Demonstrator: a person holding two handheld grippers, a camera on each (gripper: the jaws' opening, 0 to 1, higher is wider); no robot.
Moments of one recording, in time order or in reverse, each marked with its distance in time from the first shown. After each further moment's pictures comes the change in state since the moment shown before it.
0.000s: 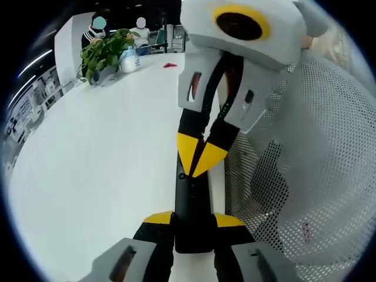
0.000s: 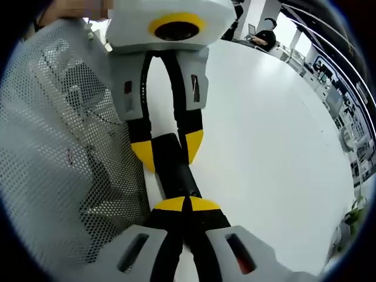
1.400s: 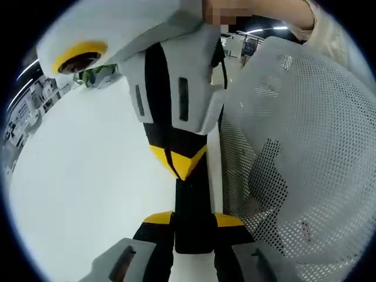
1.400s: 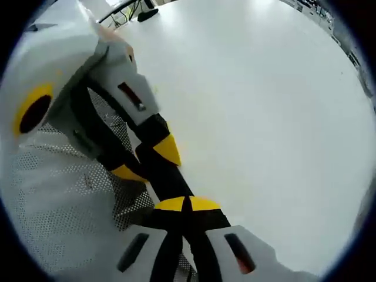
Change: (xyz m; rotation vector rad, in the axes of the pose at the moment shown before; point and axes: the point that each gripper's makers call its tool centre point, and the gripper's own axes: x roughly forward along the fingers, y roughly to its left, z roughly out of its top) left arm 0.001 -0.003 0.001 0.026 0.002 -0.013; right arm 0.005 -0.006 -0.003 0.298 0.322 0.240
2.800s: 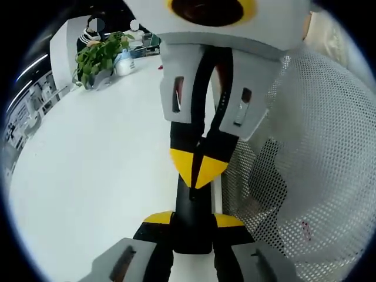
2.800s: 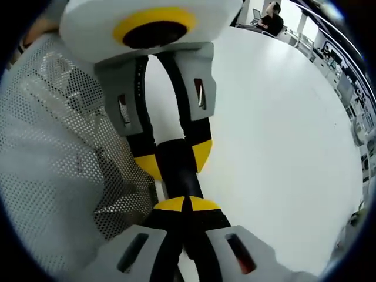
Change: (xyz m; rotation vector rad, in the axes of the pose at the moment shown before) left arm 0.001 -0.001 0.001 0.006 -0.011 -0.004; right arm 0.002 0.019 0.004 -0.297 -0.185 -0.171
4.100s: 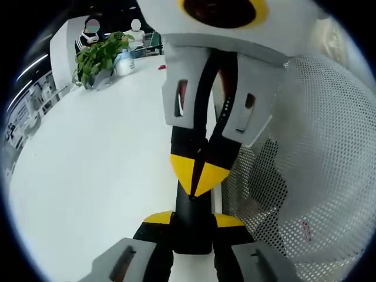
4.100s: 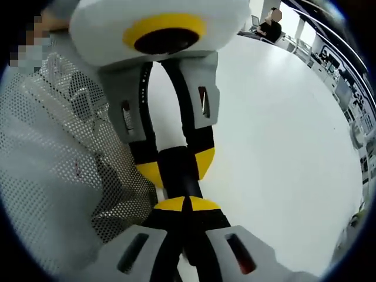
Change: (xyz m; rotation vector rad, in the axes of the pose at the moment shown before) left arm 0.000 0.000 0.000 -0.001 0.000 -0.003; right arm 0.003 0.002 0.008 -0.017 -0.046 -0.008
